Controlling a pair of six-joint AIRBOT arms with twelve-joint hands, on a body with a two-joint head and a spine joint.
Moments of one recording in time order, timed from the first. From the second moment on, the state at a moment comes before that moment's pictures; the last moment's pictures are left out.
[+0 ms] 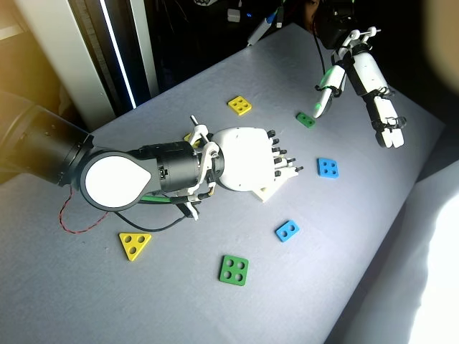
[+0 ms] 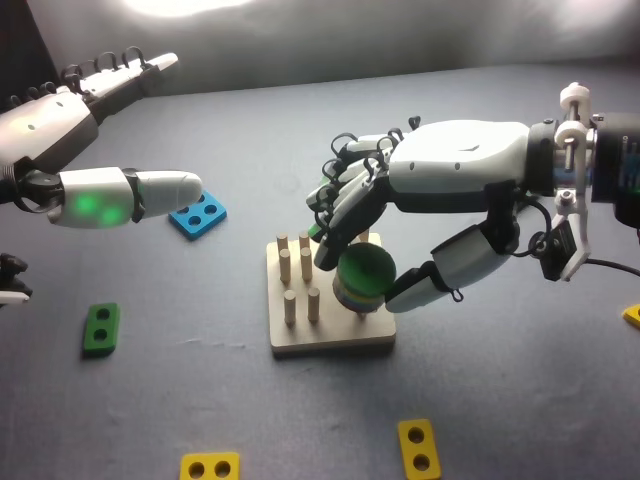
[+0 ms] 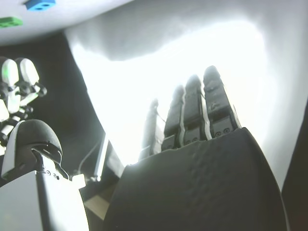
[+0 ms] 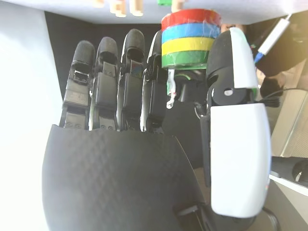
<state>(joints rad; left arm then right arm) 0.95 -1.01 1.25 -0.29 -0.85 0.54 -0.59 -1.29 1.45 -1.01 0.67 0.24</state>
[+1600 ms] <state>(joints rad) 0.94 -1.01 1.25 -0.27 -0.85 0.54 -0.59 -1.34 1.48 -1.09 0.64 0.30</state>
